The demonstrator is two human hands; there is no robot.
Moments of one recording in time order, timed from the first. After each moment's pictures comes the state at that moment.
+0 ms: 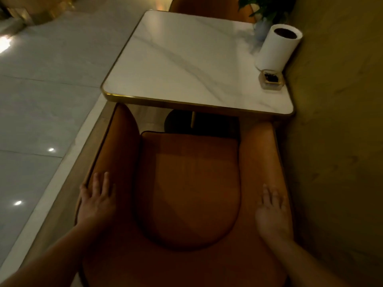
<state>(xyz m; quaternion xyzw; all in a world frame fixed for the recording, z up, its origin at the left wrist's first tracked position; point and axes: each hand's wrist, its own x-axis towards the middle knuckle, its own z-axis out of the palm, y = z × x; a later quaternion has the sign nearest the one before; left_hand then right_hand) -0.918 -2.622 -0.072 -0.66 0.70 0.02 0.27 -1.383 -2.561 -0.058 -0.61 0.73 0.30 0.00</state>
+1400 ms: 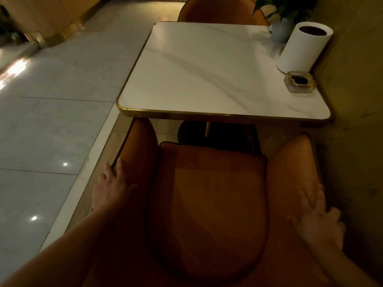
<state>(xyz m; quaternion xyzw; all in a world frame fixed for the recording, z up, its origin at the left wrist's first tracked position) -0.879 -2.739 -0.072 -0.76 0.65 0.06 0.04 -1.375 -2.604 -0.063 -0.50 0.85 0.15 0.02</state>
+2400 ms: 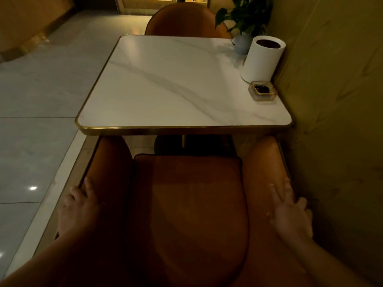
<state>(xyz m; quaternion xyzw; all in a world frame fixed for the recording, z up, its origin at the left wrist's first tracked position) -0.910 -2.753 -0.072 -0.75 0.65 -0.01 0.09 -1.398 -2.635 -0.063 -0.52 0.84 0.16 0.01</state>
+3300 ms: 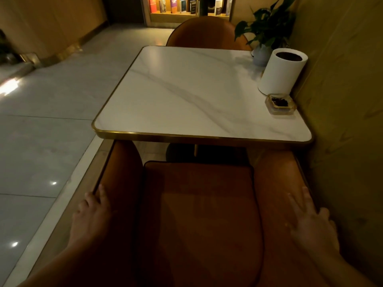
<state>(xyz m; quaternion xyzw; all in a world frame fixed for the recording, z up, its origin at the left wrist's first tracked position) -0.925 -2.742 -0.078 -0.75 0.65 0.00 0.09 -1.442 -2.660 -0.062 -0.57 0.81 0.15 -0.02</state>
